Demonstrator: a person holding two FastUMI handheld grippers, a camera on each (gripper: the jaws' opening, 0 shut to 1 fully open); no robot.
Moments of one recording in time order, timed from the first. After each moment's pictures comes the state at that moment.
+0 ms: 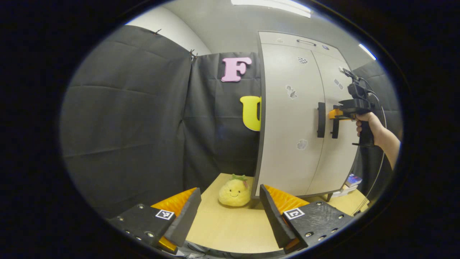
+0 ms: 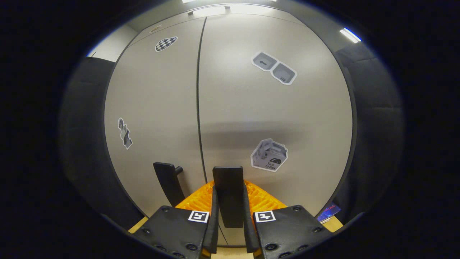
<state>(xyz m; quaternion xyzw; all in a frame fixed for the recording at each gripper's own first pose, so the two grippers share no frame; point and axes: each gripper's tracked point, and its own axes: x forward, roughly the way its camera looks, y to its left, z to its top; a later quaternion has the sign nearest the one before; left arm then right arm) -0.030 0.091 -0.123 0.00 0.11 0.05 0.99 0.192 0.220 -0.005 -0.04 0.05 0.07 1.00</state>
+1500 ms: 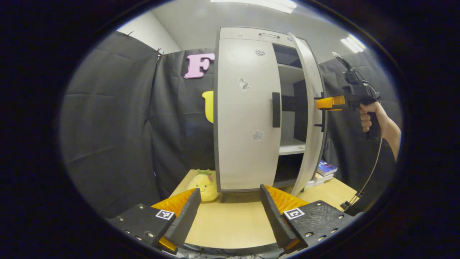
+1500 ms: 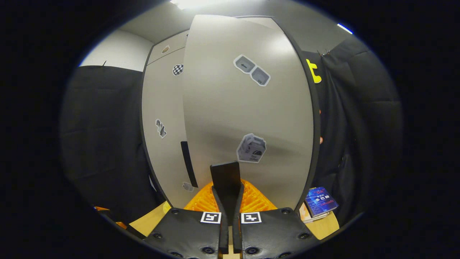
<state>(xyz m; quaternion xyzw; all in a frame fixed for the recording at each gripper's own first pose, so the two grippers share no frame) -0.048 -0.025 -0.133 0.01 0.13 -0.09 0.99 0.071 0.148 -0.002 -0.03 0.07 0.16 0.98</state>
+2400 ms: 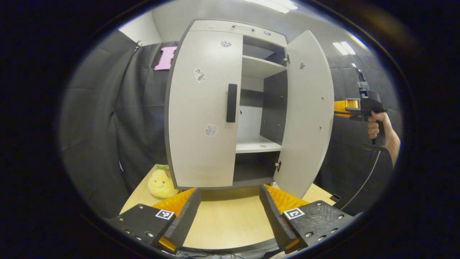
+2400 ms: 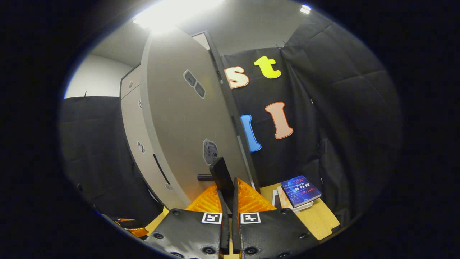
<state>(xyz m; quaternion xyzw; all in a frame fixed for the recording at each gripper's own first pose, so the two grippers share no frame) -0.046 -0.139 -0.140 -0.01 0.15 -0.18 0.97 0.031 -0.020 0.017 0.09 0.06 0.11 0.99</state>
